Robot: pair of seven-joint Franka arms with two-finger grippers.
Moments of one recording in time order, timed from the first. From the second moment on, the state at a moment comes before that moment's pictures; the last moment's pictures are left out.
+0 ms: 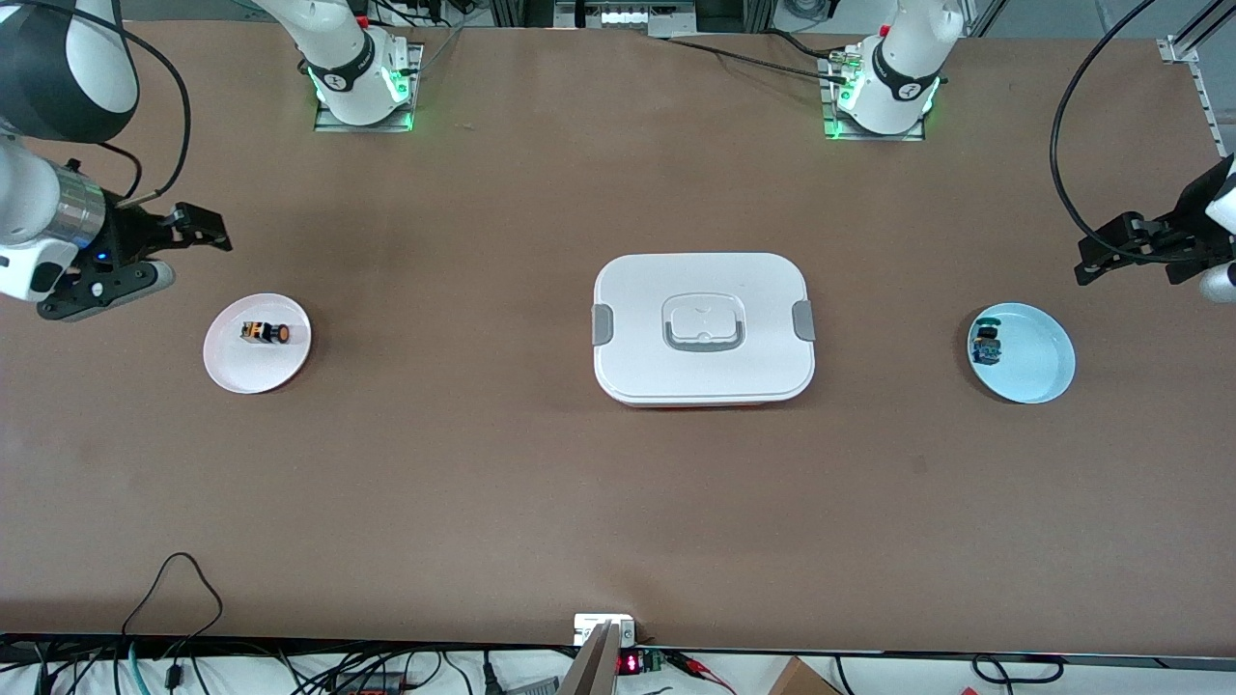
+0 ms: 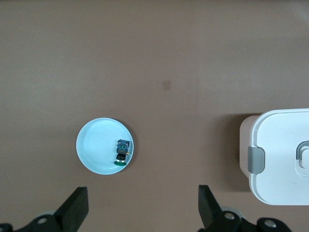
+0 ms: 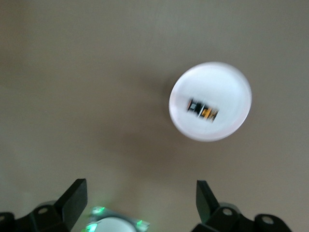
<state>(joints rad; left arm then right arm) 0.00 0.10 0.01 -1.46 0.02 1.59 -0.01 0.11 0.07 -0.12 -1.76 0.03 1.55 -0.26</state>
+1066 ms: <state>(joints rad) 0.00 0.10 0.01 -1.46 0.02 1.59 -0.01 0.05 0.08 -0.13 -1.56 -0.01 1.58 -0.07</state>
